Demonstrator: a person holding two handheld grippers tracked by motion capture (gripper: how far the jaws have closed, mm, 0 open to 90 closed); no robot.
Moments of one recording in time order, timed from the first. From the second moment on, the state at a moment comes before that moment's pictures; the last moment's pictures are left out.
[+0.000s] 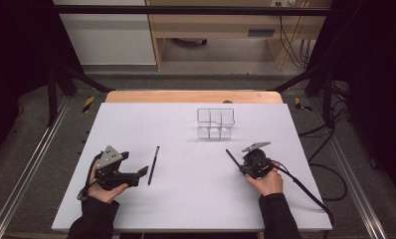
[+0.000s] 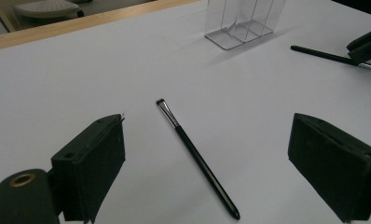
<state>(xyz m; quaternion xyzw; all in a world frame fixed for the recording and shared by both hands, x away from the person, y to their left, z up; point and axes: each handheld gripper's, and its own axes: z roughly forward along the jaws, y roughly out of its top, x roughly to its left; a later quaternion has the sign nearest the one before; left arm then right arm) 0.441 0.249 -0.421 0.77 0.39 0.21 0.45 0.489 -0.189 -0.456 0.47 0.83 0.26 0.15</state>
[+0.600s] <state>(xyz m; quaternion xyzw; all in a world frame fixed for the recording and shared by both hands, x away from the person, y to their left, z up) 0.442 0.248 -0.421 0.78 0.39 0.21 0.45 0.510 -0.176 -0.435 0.45 0.86 0.19 0.11</state>
